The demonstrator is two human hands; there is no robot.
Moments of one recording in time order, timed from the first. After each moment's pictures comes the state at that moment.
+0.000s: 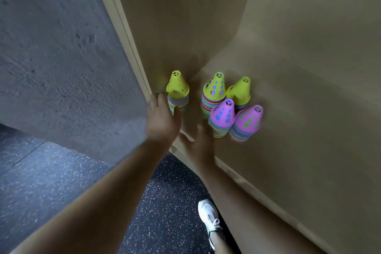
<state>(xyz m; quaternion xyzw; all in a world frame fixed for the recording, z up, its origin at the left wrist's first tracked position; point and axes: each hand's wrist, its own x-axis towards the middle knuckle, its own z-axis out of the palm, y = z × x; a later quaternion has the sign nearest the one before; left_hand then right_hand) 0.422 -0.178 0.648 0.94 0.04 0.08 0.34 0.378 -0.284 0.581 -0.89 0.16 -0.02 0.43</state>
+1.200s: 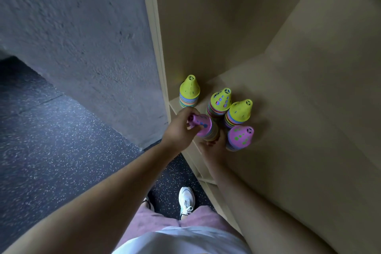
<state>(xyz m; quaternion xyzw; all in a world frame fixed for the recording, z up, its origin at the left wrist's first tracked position) 0.380 -0.227 0.673 0.82 0.08 -0.01 0.56 0.380 -0.368 0.557 -0.76 0.18 0.07 0.62</state>
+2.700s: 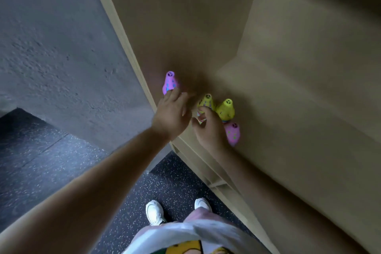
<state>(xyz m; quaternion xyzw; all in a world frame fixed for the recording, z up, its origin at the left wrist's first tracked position) 0.424 -0.215 0.769 0.95 -0.15 0.12 0.23 0.407 -0.360 0.714 -0.87 0.01 -0.05 0.50</state>
